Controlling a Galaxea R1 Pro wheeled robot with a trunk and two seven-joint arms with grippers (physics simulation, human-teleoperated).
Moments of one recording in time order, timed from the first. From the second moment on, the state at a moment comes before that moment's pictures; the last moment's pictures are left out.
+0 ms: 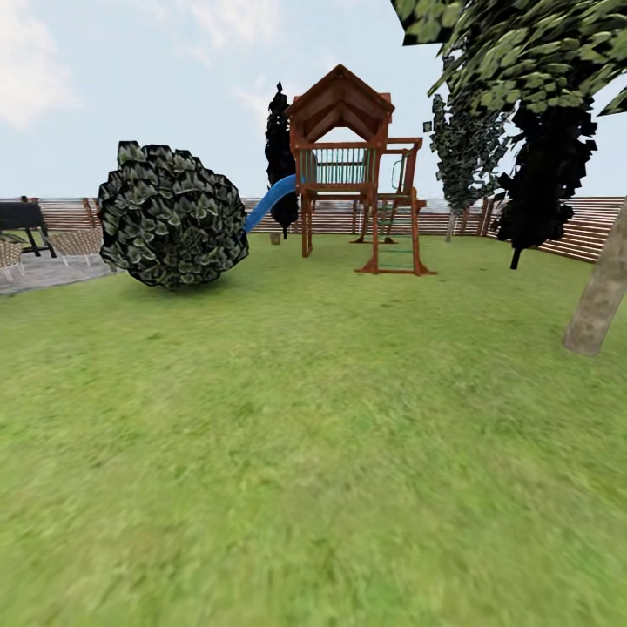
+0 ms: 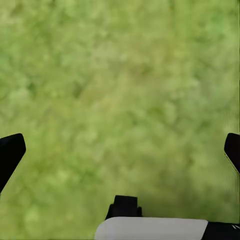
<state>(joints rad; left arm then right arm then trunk) 0.01 -0.03 0.01 -0.52 -0.01 -0.08 0.13 -0.04 0.00 0.00 -0.47 0.01 -0.08 -0.01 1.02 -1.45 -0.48</state>
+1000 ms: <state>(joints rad) 0.01 -0.03 0.01 -0.52 -0.01 -0.08 0.13 -0.04 0.00 0.00 -0.47 0.01 -0.08 -0.01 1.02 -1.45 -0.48</state>
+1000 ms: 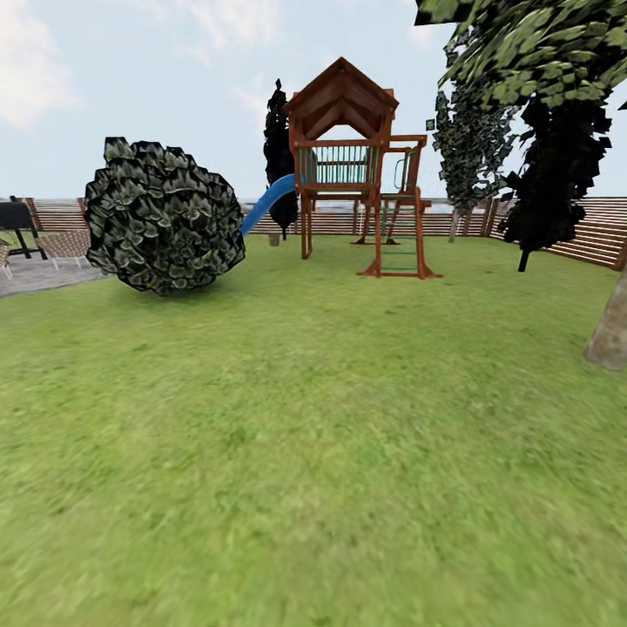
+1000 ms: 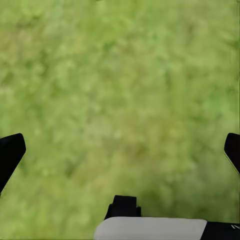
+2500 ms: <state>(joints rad) 0.01 -0.03 0.01 -0.52 -0.01 -0.08 0.13 -0.04 0.00 0.00 -0.47 0.01 -0.08 -0.01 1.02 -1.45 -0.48</state>
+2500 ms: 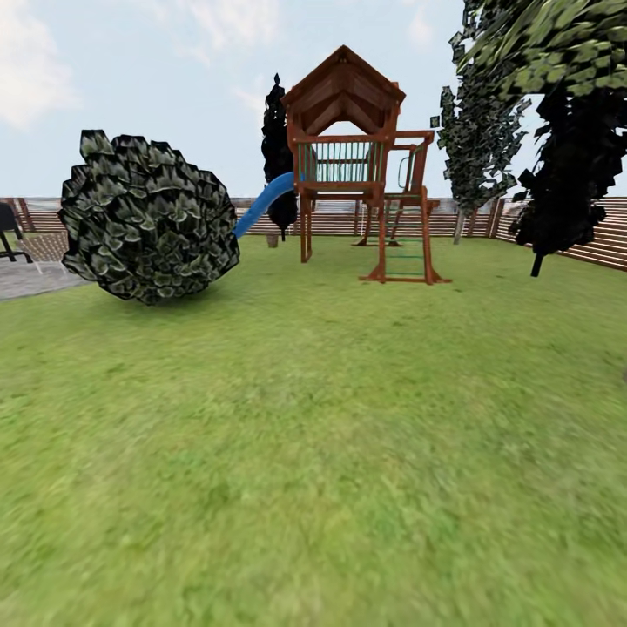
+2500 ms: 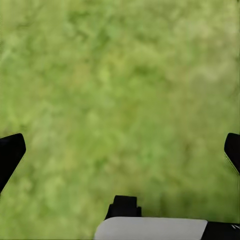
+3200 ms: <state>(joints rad) 0.01 -0.02 0.01 -0.52 -0.01 -0.08 0.13 -0.04 0.00 0.00 -0.47 0.01 -0.08 -0.01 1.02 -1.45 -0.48</state>
